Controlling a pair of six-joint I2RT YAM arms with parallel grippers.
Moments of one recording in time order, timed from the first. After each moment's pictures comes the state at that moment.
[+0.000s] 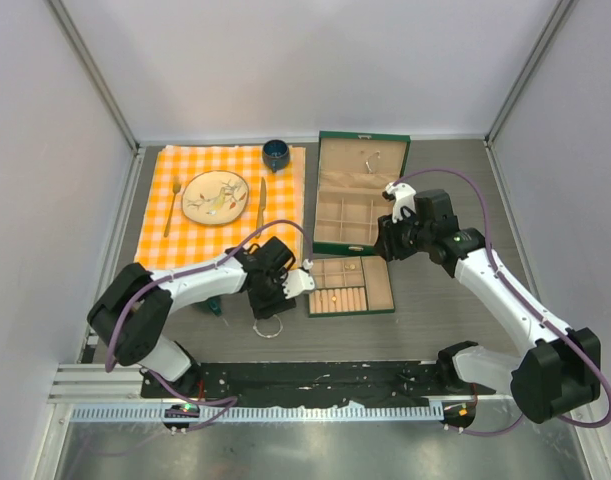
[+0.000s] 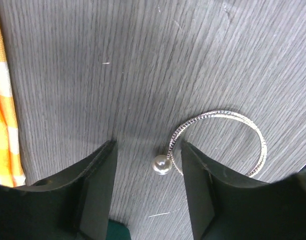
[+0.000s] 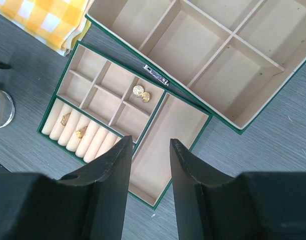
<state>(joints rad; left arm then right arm) -0.77 1.53 0.83 -0.63 0.13 0.53 0.33 1.15 0.89 -0.49 -0.30 -0.02</state>
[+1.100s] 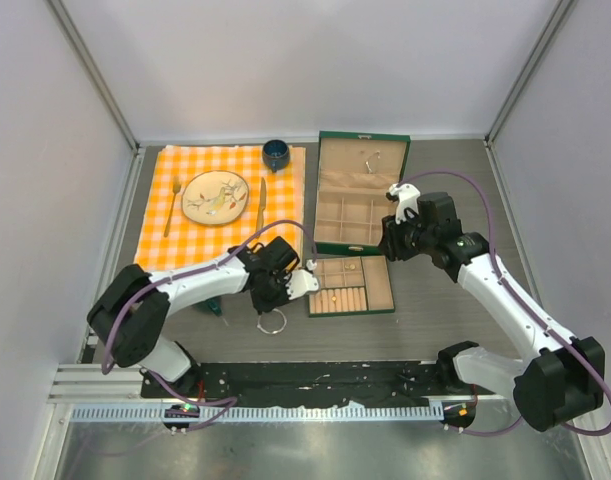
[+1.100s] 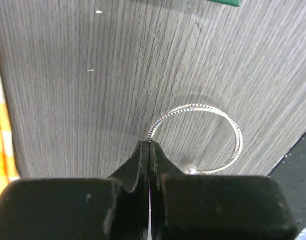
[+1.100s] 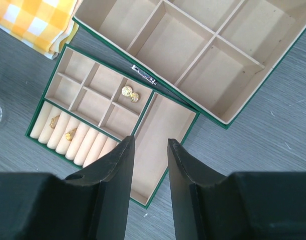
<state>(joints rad) -0.81 1.53 0.87 -0.67 0.15 0.50 0.33 1.11 0.86 -0.48 -0.25 -0.03</state>
